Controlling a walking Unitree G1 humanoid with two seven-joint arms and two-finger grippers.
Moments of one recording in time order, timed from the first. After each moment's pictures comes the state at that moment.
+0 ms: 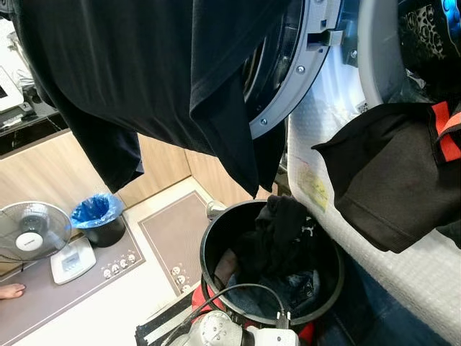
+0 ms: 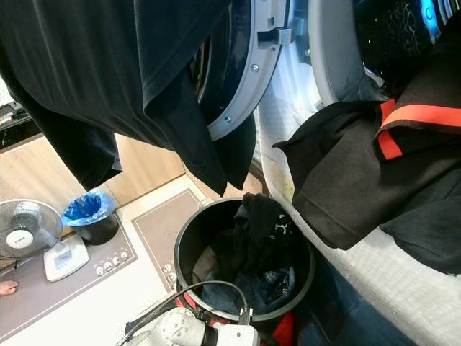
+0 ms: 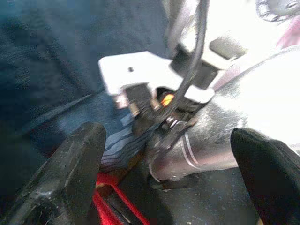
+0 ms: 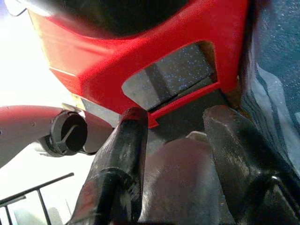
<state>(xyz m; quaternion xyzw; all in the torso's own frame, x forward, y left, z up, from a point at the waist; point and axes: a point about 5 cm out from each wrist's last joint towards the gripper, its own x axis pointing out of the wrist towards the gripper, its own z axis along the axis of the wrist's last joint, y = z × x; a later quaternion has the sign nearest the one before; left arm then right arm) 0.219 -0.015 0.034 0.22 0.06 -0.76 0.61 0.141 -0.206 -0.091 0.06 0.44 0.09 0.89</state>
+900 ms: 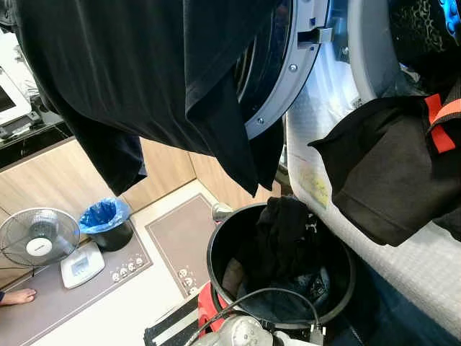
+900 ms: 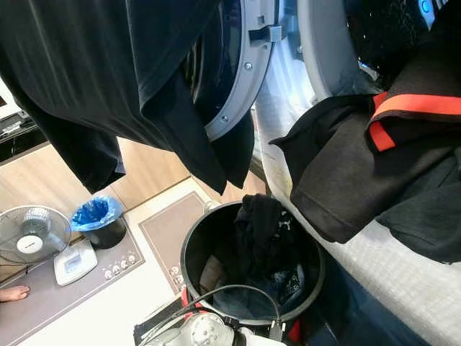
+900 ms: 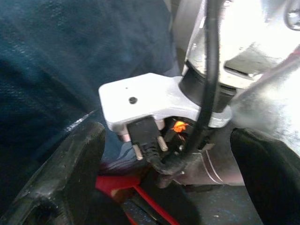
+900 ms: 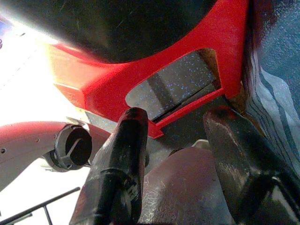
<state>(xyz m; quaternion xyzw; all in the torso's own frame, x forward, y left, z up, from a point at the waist) 0.214 -0.054 0.038 0.27 0.01 -0.74 0.61 0.143 -0.203 -0.090 0.07 0.43 0.07 0.90</state>
